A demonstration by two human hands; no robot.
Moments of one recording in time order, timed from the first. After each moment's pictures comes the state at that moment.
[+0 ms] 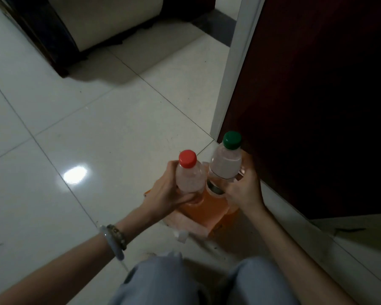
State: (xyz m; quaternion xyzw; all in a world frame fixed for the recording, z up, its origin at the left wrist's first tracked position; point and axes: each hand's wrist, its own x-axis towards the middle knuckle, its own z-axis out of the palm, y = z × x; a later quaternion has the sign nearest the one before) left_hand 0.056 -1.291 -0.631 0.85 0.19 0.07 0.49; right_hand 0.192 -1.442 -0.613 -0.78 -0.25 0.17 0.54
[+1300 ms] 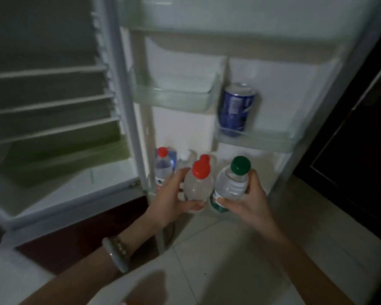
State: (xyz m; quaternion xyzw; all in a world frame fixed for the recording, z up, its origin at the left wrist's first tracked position) left_hand 0.120 -1.620 0.125 0.74 -0.42 -0.07 0.53; right_hand -0.001 -1.792 0.132 -0.80 0.18 -0.26 0.52
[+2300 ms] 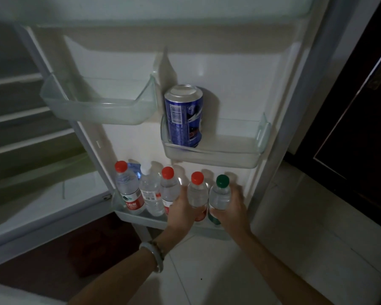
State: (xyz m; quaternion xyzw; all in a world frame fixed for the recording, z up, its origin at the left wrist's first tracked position) left_hand 0.113 -1.789 0.043 0.86 -0.25 -0.08 0.45; right_hand 0.034 -1.907 0.023 -0.81 0.28 -0.28 0.43
